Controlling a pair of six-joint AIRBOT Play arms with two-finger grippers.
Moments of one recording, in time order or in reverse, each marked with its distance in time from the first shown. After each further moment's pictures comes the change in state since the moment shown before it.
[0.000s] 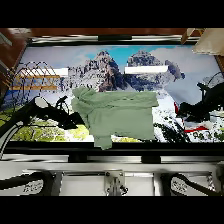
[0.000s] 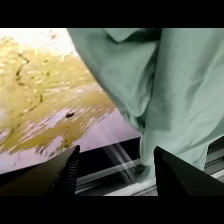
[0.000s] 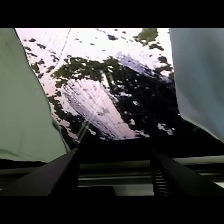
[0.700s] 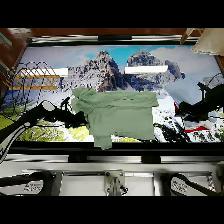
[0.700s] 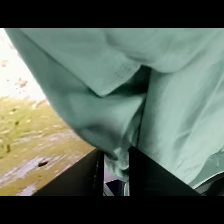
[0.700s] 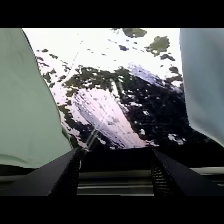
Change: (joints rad) left arm -0.046 -0.060 -0.036 -0.086 0.177 -0.008; right arm -0.007 0.006 -0.021 0.039 0.043 -0.008
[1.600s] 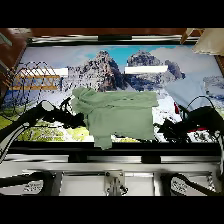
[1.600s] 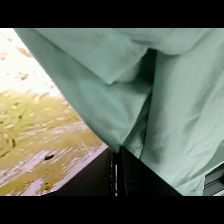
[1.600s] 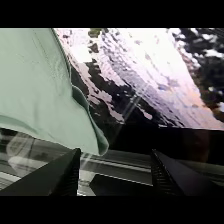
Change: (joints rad) left arm 0.008 0.013 -0.001 0.010 -0.058 0.054; right arm -0.001 0.000 -0.403 0.241 0.119 -0.132
